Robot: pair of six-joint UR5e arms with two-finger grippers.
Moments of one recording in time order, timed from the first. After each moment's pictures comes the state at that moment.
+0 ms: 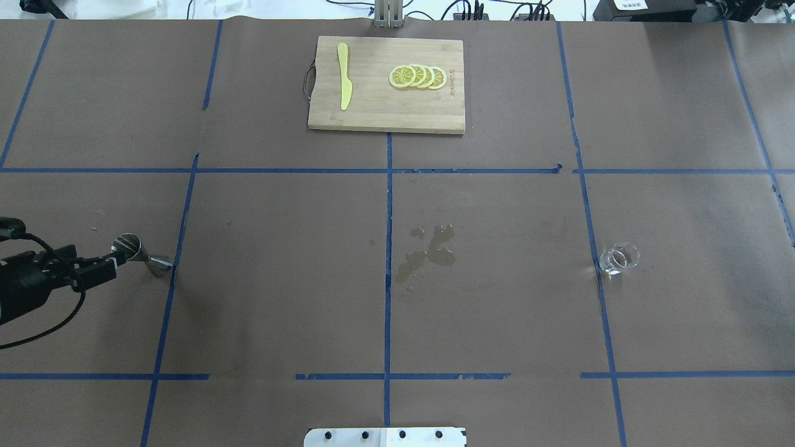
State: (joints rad) left arm -0.37 -1.19 -2.06 -2.60 -1.25 -1.21; right arm 1.46 -1.48 1.66 -1.69 2.39 -0.21
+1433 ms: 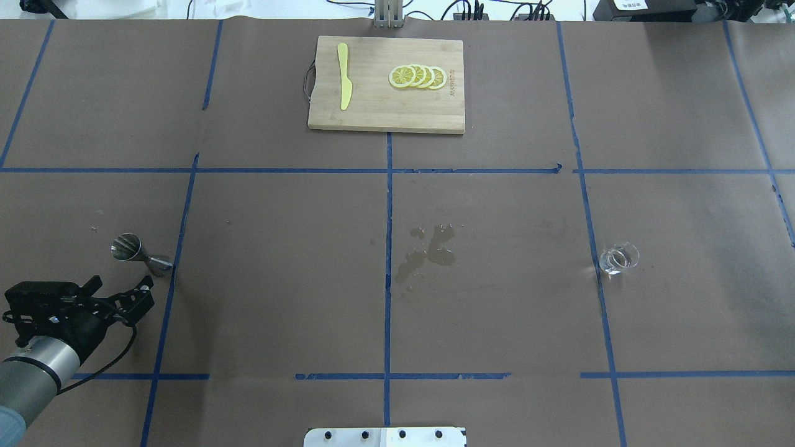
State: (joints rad) left arm -0.10 -1.32 -1.84 -2.46 -0.72 -1.45; right arm 1.46 -1.47 1.66 -1.69 2.38 -0.21
